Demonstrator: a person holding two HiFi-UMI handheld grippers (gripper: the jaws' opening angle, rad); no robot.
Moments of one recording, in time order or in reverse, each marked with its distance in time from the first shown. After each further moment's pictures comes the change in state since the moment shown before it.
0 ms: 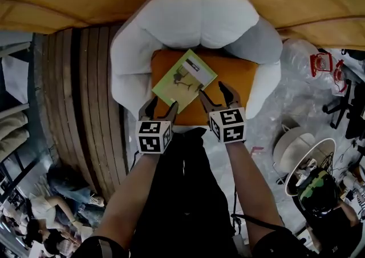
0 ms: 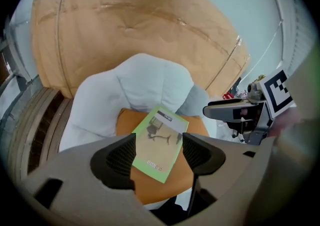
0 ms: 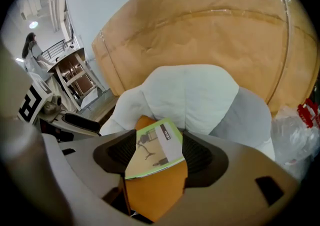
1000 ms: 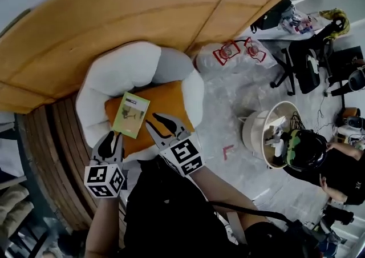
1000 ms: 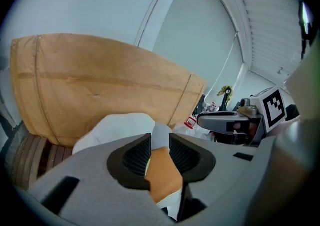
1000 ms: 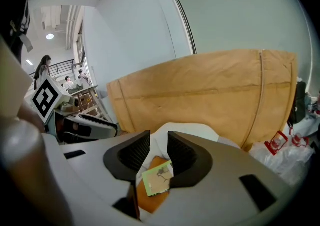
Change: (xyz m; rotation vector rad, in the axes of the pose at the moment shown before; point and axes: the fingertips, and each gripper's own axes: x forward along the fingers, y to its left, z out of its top) left arm -0.229 -0.145 0.139 0.243 -0.273 -0.208; right arm -0.267 0.076 0.130 -0.008 -0.372 -0.017
